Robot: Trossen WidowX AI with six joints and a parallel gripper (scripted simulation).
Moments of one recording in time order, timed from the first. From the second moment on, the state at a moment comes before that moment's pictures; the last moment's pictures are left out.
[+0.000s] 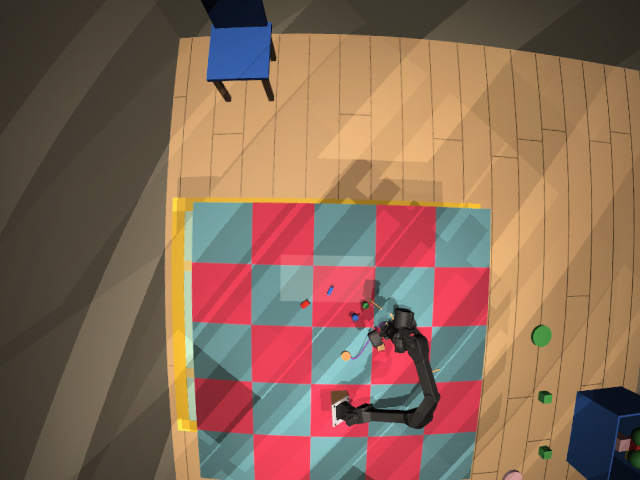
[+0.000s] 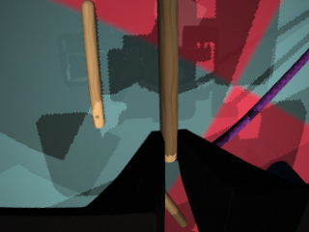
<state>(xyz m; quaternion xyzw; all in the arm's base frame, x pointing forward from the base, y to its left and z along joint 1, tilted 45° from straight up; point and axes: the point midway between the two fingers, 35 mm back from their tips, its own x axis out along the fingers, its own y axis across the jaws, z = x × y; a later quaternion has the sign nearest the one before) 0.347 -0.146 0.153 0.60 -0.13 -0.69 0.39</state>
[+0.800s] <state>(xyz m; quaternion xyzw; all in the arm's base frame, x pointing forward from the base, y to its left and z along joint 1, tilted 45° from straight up) 0.369 -0.131 0.138 0.63 -0.20 -0.67 0.33</state>
